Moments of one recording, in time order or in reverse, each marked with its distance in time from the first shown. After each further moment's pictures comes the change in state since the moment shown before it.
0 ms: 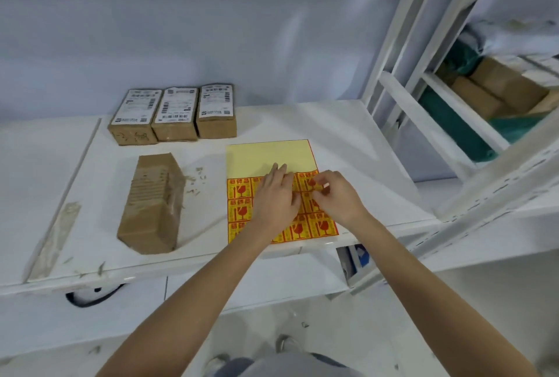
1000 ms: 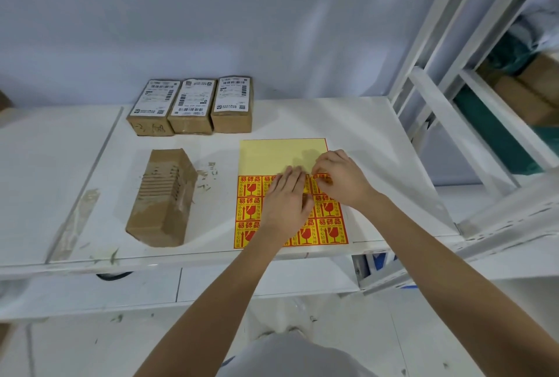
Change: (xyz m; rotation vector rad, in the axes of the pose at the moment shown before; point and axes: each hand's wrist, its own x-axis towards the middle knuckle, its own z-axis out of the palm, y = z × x) left_hand 0.005 0.000 0.022 0.055 0.043 -0.031; right_hand 0.063 0.016 -0.005 -0.289 -0.094 -0.442
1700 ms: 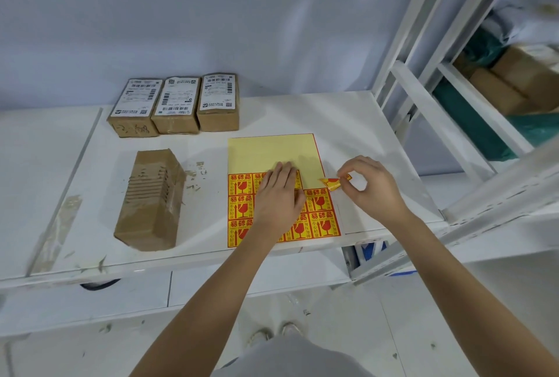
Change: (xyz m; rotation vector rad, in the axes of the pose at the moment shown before) left_hand 0.002 -0.003 0.003 0.039 0.000 0.003; right_hand -0.068 0.004 -0.030 0.171 0.344 0.027
